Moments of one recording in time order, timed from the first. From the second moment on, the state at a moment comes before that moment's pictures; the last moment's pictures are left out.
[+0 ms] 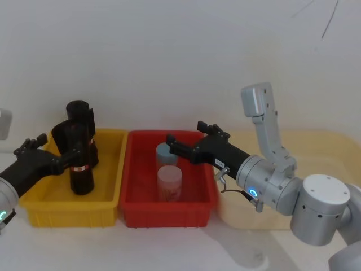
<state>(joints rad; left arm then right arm) -0.22 0.41 0.11 -1.62 -0.46 0.22 -0.25 0.52 0.22 -0.47 -1.43 0.43 0.27 0.33</state>
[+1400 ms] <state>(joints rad) -0.46 0.34 0.24 -1.32 -0.44 0.15 -0.32 0.58 0.24 -0.53 -1.35 0.45 0.32 0.38</state>
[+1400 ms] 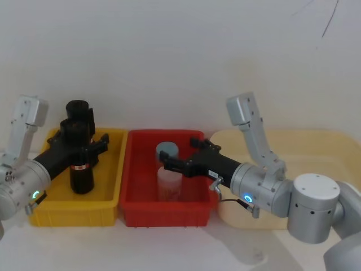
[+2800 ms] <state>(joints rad) -0.47 0.34 0.25 -1.30 -0.44 0.15 -0.33 0.65 0.24 -0.62 -1.22 0.41 0.34 0.48</state>
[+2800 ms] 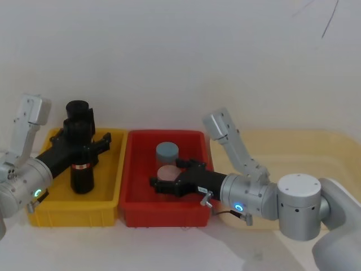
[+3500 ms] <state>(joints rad) -0.47 0.34 0.25 -1.30 -0.44 0.15 -0.33 0.64 0.22 -0.62 -1.19 0.38 0.29 0.48</state>
